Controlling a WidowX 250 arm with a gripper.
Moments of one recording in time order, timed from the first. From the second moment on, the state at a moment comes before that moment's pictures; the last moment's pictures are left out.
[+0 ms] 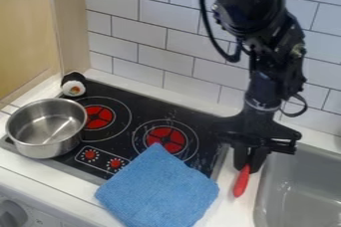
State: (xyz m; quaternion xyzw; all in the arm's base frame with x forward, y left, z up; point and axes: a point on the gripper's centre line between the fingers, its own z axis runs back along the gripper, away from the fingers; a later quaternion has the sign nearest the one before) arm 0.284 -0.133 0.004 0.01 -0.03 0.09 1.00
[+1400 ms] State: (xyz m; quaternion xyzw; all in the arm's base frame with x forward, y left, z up) arm 0.286 -0.061 0.040 0.01 -0.06 0.32 0.95
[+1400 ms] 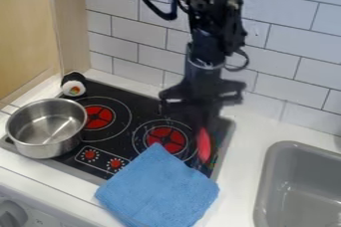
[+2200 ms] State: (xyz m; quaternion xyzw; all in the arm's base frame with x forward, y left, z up) arm 0.309 -0.015 0.050 0.01 -0.10 0.59 0.80
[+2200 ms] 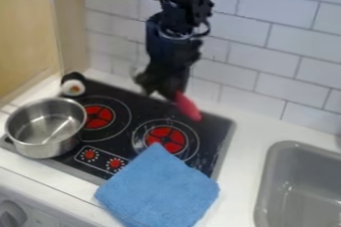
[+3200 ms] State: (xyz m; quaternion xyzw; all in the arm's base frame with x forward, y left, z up) arm 0.349 -0.019 0.002 0.00 -0.10 0.67 0.74
